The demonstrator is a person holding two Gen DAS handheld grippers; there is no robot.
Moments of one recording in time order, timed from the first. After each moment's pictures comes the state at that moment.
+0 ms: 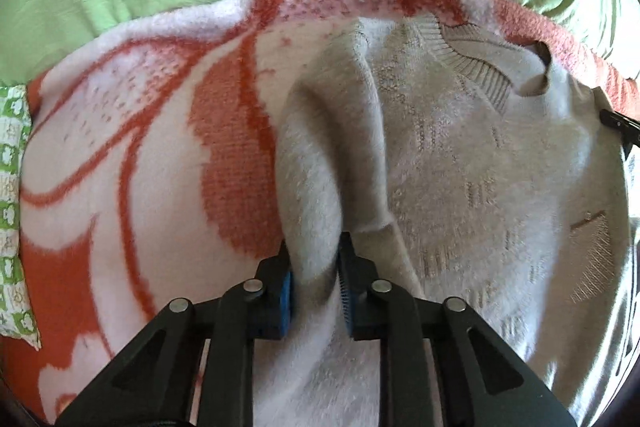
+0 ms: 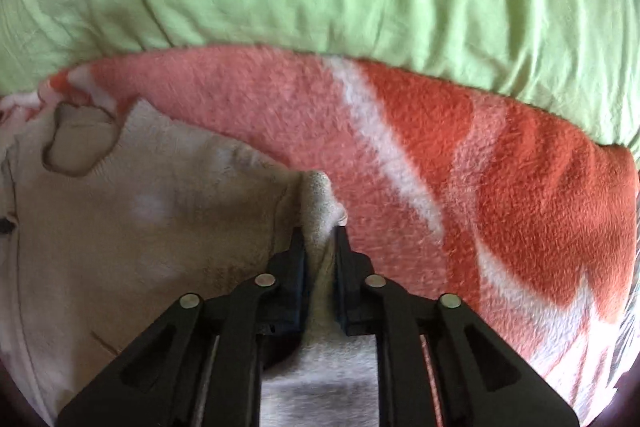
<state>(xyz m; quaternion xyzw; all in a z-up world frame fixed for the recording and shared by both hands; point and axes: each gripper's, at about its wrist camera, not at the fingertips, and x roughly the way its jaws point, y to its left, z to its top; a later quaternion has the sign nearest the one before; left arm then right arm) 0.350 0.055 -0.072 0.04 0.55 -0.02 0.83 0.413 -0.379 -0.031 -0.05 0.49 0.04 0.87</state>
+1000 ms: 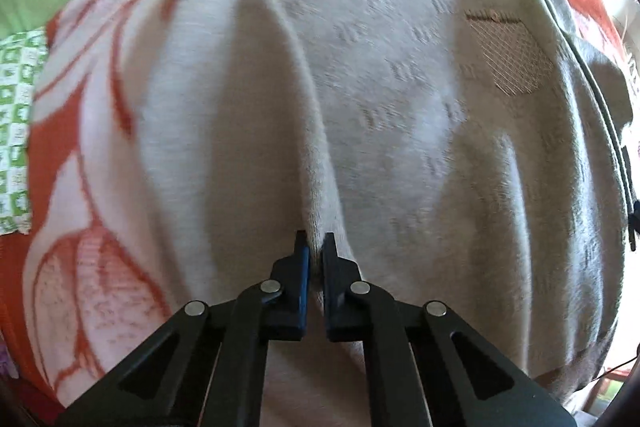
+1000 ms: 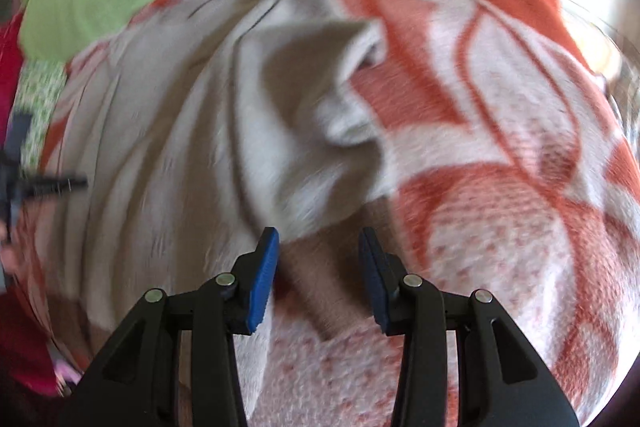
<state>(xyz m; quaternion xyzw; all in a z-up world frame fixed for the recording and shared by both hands) 0.146 -0.029 -0.061 0.08 0.60 -0.04 0.79 0.082 -0.419 -0.117 0.04 0.53 0.09 0.84</state>
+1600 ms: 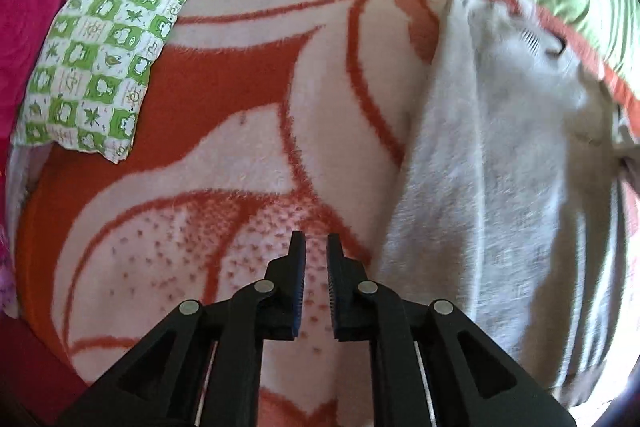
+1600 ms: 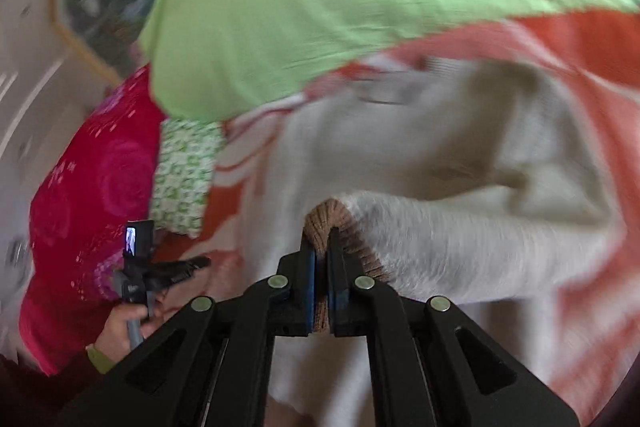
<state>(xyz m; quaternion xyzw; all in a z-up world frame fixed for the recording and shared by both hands) 0.135 0.142 -0.009 -0.04 0.56 0.08 0.82 0.200 -0.268 0.003 0.22 0.41 0.34 0.82</state>
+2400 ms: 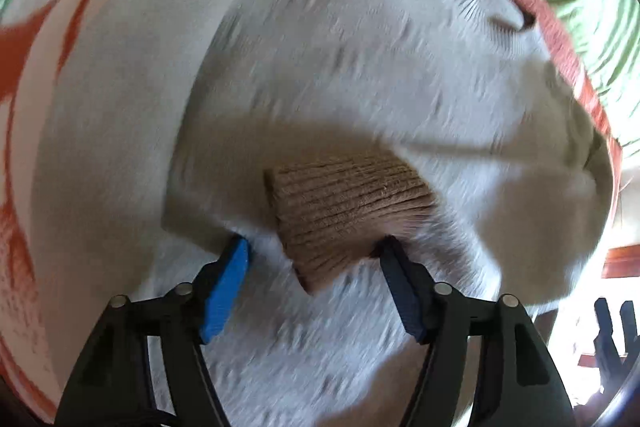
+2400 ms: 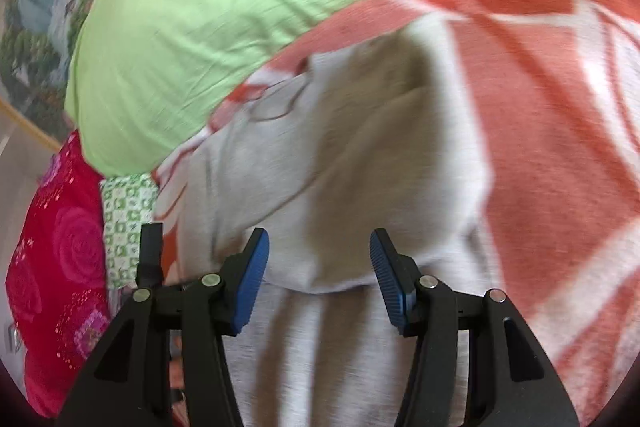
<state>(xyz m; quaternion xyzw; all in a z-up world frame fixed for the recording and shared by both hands) 0.261 -0.025 -0.112 -0.16 0.61 0.01 0.78 0.172 -0.389 -0.051 0.30 0.44 0.14 0.84</state>
